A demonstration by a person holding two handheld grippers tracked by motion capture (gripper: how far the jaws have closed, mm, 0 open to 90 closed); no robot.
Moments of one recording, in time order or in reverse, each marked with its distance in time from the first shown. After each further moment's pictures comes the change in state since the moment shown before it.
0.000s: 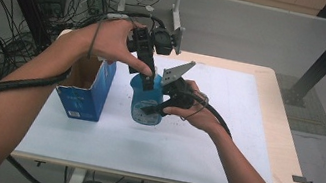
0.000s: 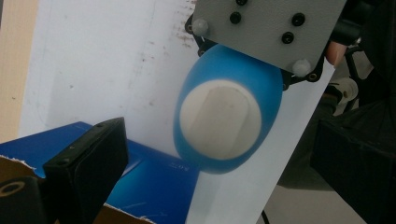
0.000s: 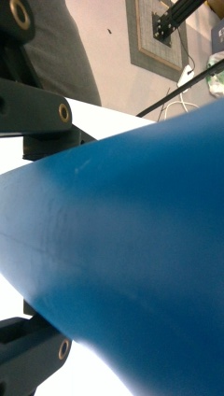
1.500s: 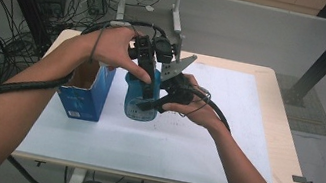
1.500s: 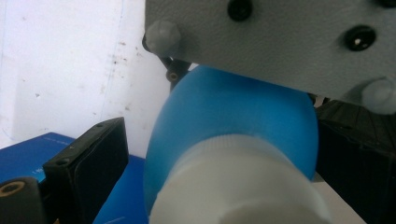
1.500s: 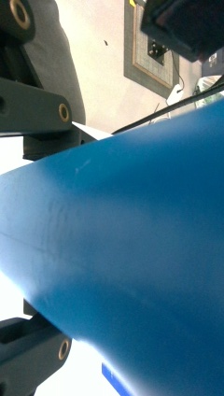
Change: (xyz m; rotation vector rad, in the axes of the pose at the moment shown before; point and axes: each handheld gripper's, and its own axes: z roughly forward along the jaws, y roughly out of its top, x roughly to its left) left arm -0.004 0.002 0.013 0.017 -0.087 0.043; right arm 0.008 0.022 -0.010 -0.073 0.046 -0.079
